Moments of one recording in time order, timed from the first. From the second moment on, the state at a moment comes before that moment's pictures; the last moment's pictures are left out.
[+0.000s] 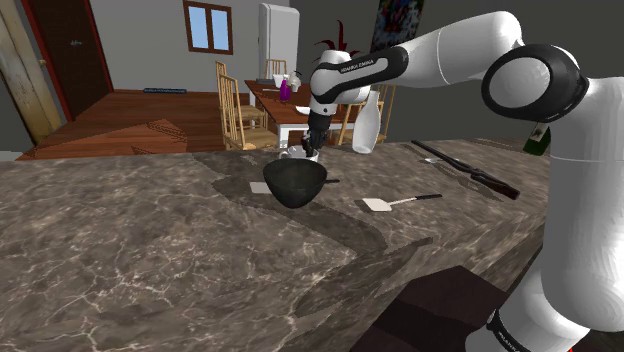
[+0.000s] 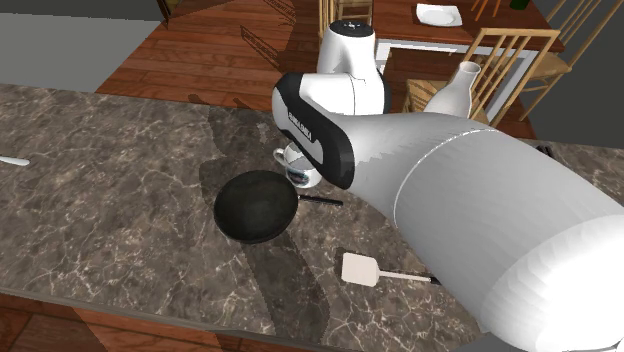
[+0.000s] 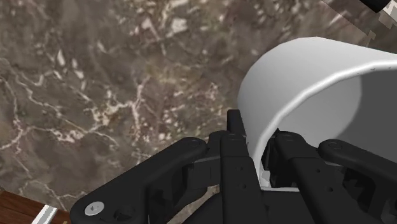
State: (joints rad) arm -0.02 0.39 -0.01 -1.59 0.11 2.06 -0.23
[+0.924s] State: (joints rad) arm -0.02 0.37 -0.01 -1.52 0.10 1.97 -0.22
